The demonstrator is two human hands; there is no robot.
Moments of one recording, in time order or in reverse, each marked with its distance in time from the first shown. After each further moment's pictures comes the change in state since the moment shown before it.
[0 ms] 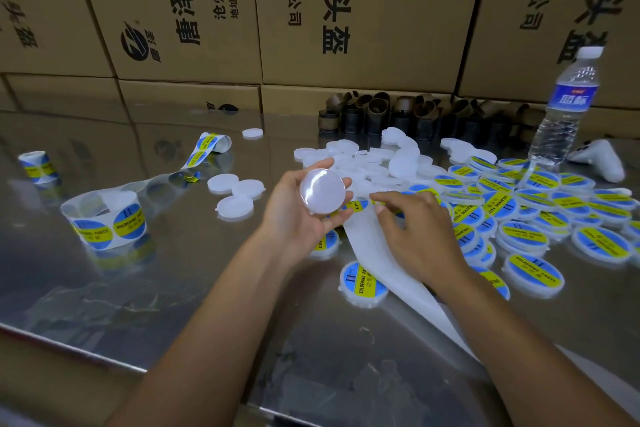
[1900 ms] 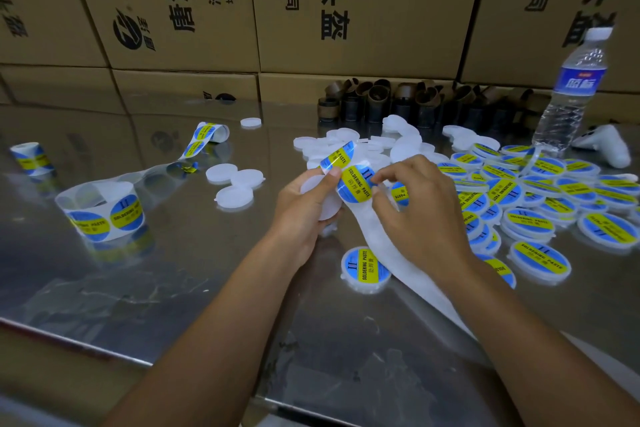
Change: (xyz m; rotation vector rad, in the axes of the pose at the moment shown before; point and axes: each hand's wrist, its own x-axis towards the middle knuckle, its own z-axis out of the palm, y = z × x) left_hand 0.010 -0.027 -0.008 0.354 0.101 0.197; right_hand -0.003 -0.019 -0.004 0.033 0.228 -0.159
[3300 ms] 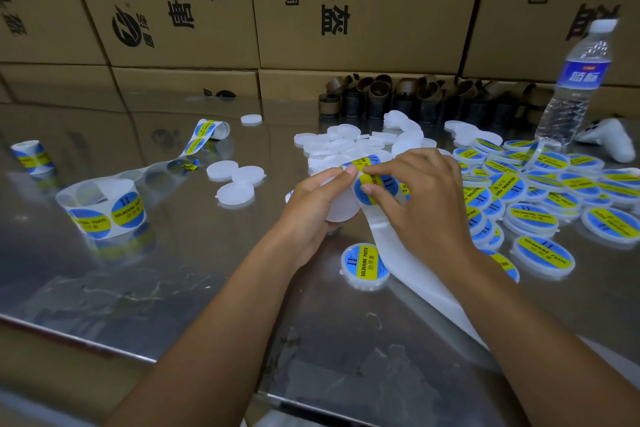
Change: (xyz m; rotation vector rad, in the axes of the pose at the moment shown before) left_hand -0.010 0.007 0.004 0.127 -0.188 -0.025; right_hand 0.003 0.003 0.000 -0.078 0.071 -0.172
